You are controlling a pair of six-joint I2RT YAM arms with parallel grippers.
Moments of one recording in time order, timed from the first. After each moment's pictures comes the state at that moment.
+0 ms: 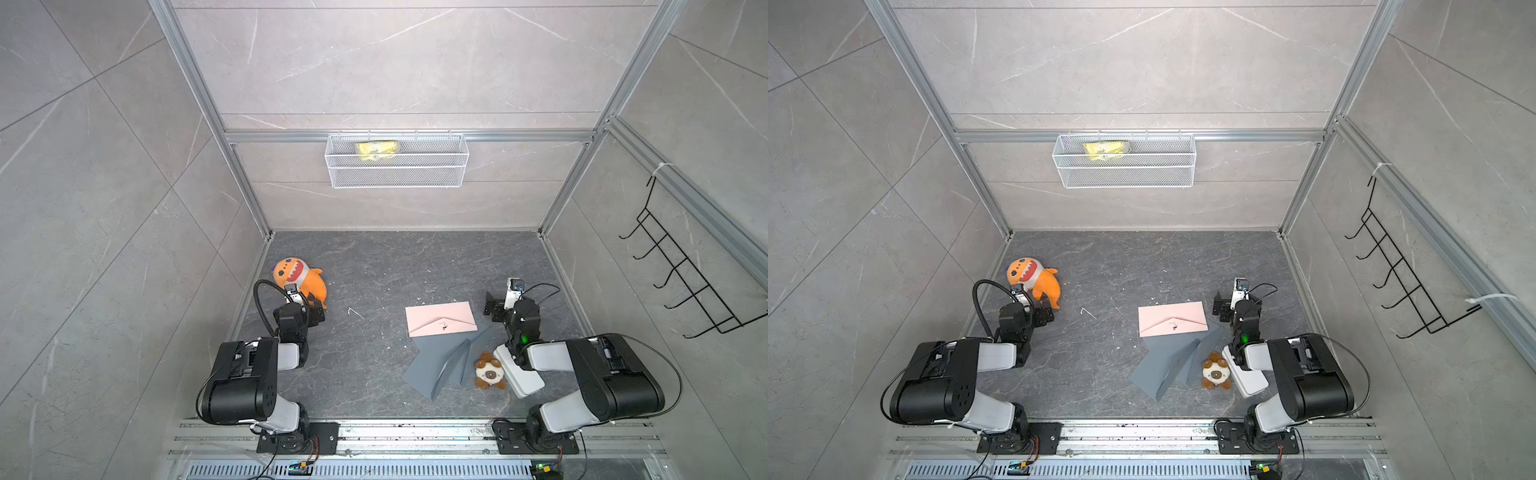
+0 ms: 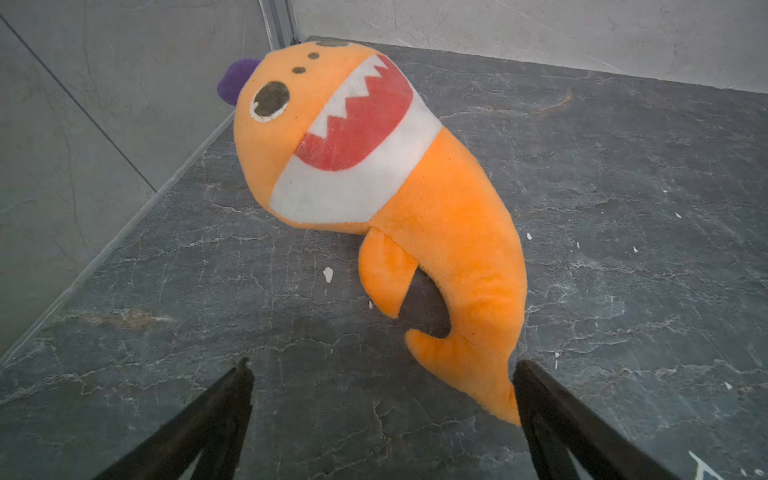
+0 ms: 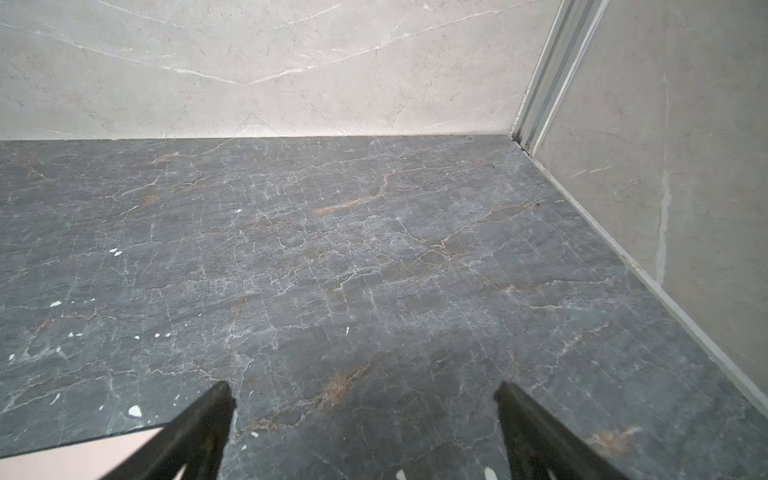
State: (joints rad) left arm 0.04 1.50 0.33 0.72 -0.12 -0.07; right arm 0.11 1.52 0.32 0.88 0.19 0.03
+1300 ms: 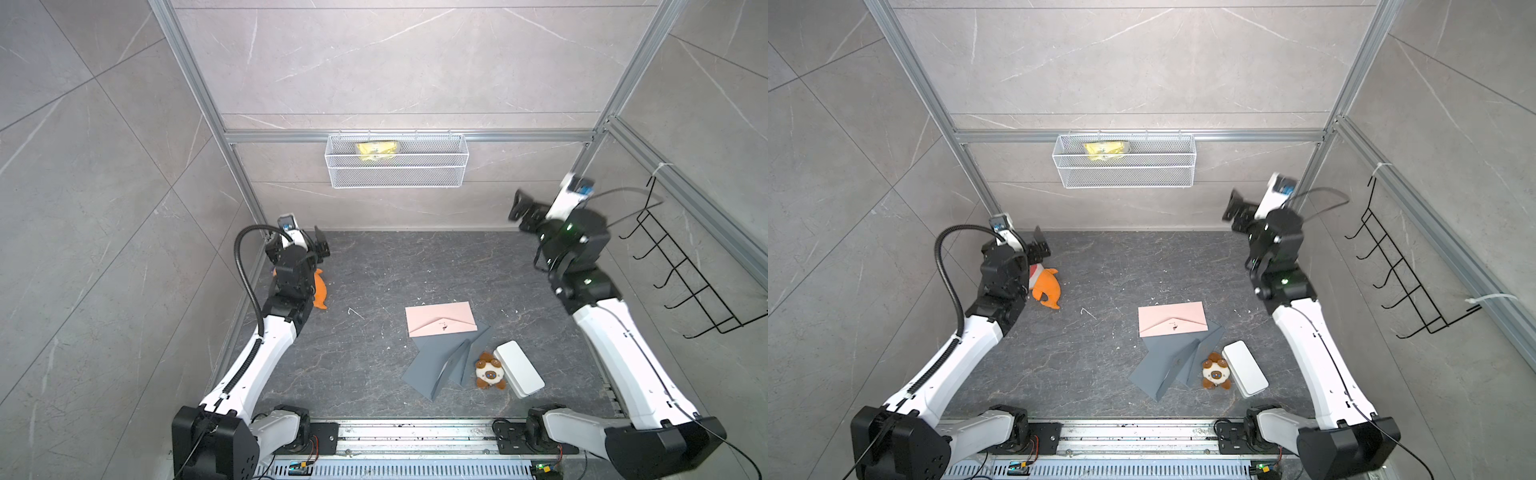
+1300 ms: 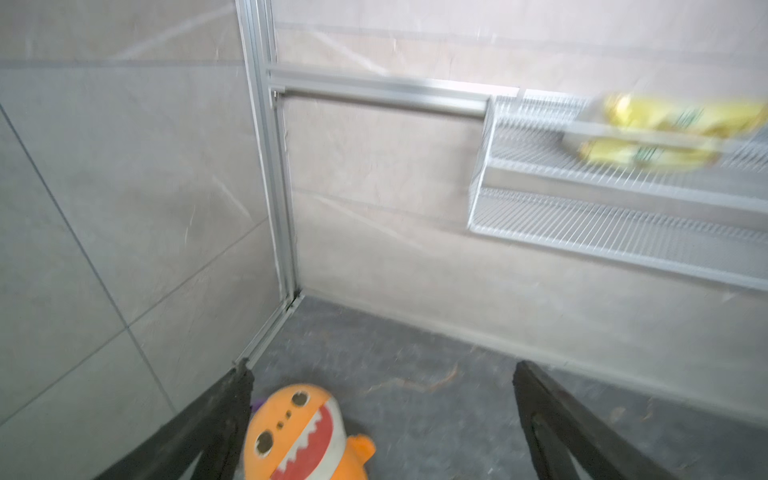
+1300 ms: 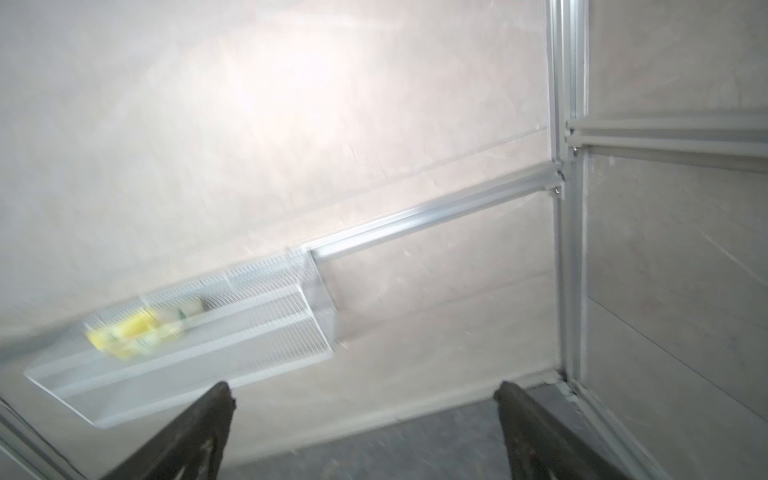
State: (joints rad) left arm -0.23 1.20 1.23 -0.08 -0.44 -0.20; right arm 0.17 1.30 1.65 -0.28 0.23 0.39
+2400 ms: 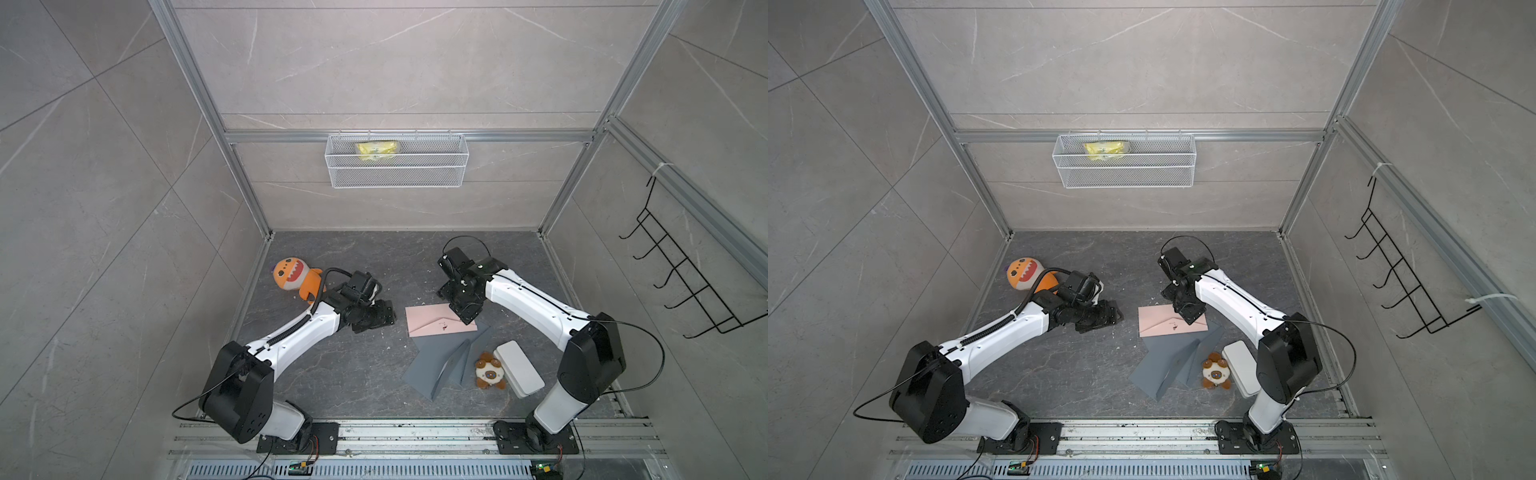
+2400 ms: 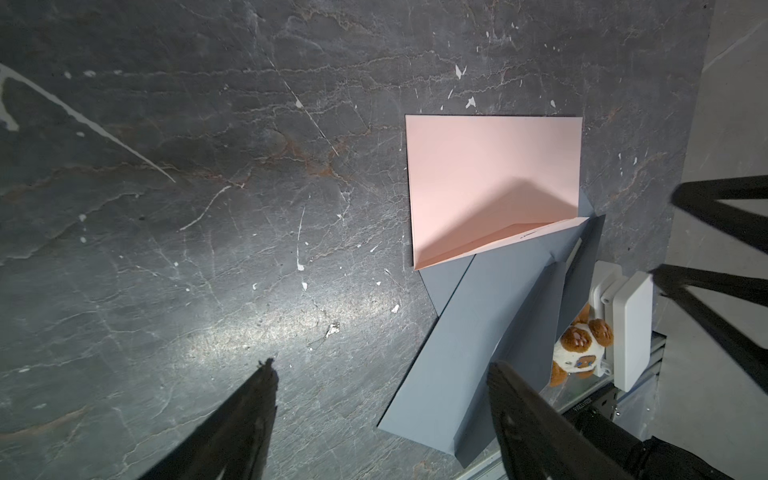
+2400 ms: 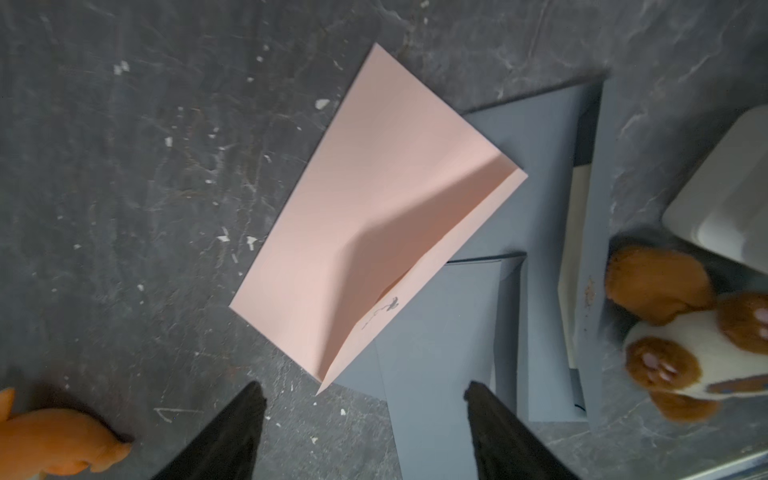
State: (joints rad) left arm -0.58 1.42 0.97 -0.57 0.26 -0.69; right arm 0.58 1.73 1.38 -1.02 0.06 1.45
